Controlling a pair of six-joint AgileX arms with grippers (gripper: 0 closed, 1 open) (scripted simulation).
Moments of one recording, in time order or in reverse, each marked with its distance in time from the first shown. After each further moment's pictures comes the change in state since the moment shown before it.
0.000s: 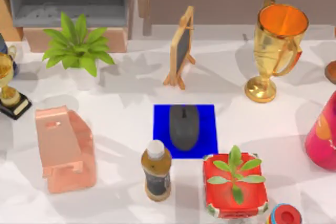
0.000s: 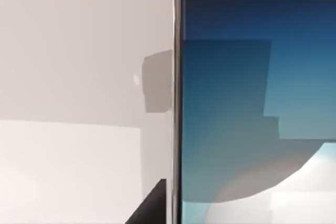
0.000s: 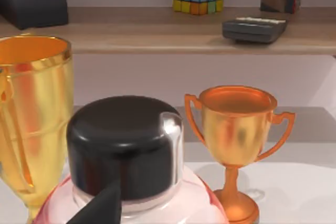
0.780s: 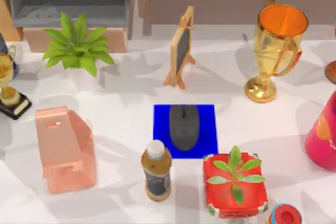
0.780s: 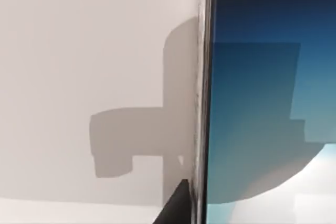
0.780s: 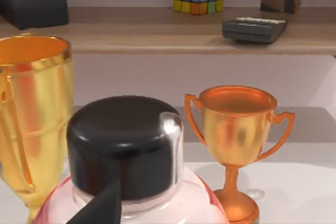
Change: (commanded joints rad) left arm 0.004 0.075 -0.060 0.129 -0.013 0.012; right arm 0.000 0.000 0.000 0.000 0.000 0.000
